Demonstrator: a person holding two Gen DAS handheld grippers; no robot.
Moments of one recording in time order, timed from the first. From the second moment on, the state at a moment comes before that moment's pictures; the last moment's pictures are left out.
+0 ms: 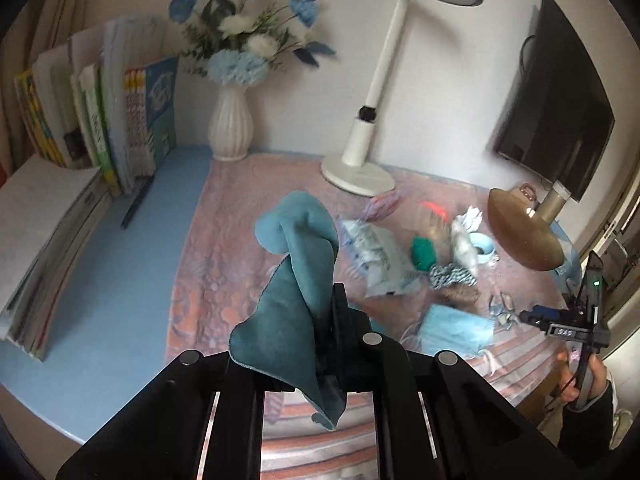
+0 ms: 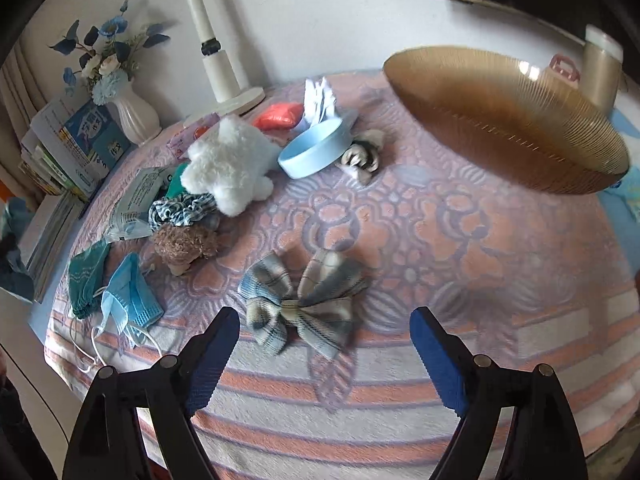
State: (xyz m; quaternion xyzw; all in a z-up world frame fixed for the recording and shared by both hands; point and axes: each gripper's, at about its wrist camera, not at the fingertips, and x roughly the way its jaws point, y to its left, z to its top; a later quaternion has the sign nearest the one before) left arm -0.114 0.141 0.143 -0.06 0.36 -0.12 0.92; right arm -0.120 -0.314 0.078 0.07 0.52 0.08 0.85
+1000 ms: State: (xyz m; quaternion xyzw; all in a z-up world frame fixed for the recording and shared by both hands) left arm 0.042 -0.249 0.188 0.01 0.37 -0.43 0.83; right arm -0.055 -0.485 0.191 0.14 0.38 -0.14 0.90
